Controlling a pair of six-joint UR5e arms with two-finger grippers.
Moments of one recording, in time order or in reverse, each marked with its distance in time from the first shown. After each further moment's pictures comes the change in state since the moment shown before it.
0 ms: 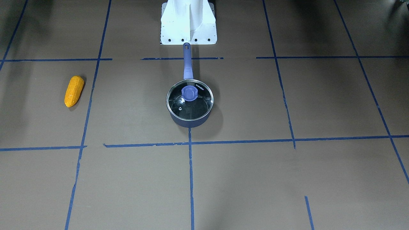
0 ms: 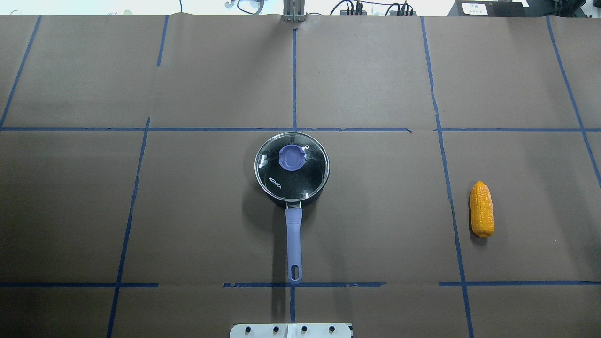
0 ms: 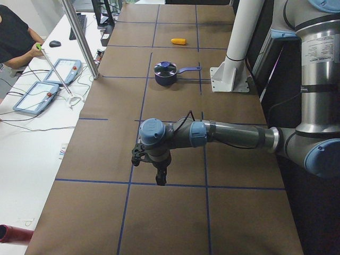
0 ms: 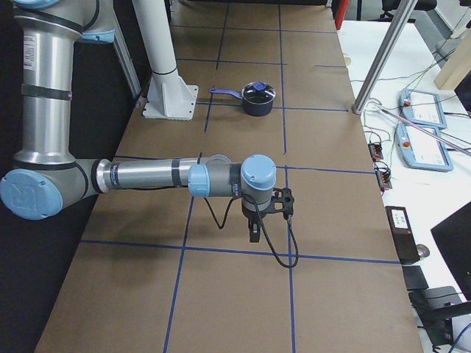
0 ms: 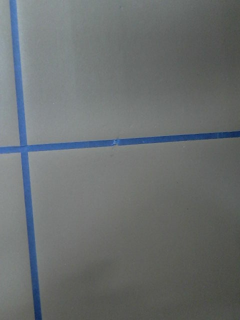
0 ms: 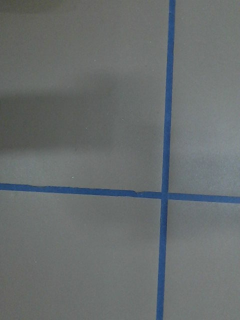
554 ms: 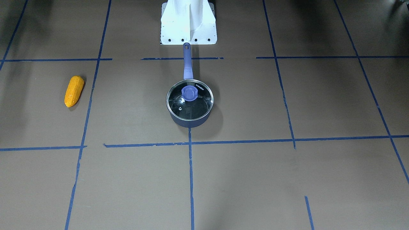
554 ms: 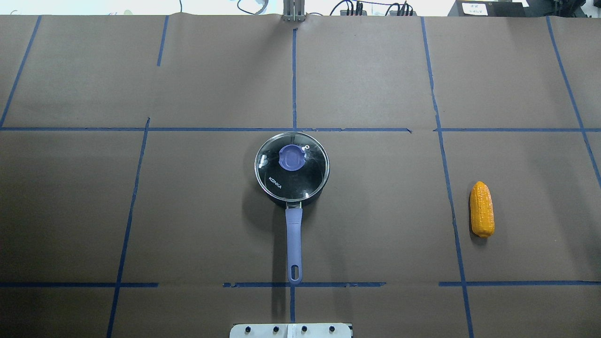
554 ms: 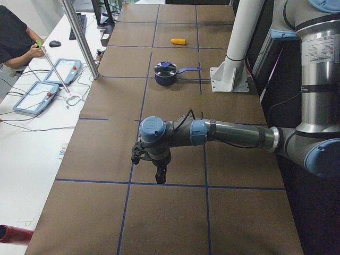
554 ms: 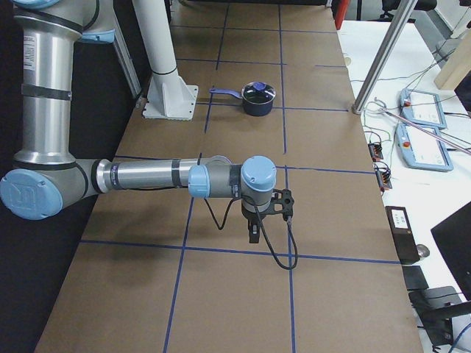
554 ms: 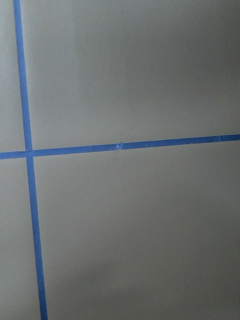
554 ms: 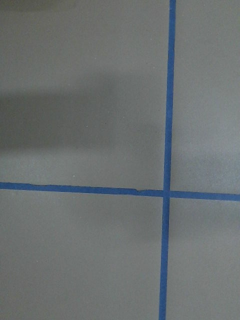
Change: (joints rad) left arm 0.001 0.001 -0.014 0.001 -0.001 -0.008; right arm 0.000 0.000 -0.007 0.000 0.000 0.002
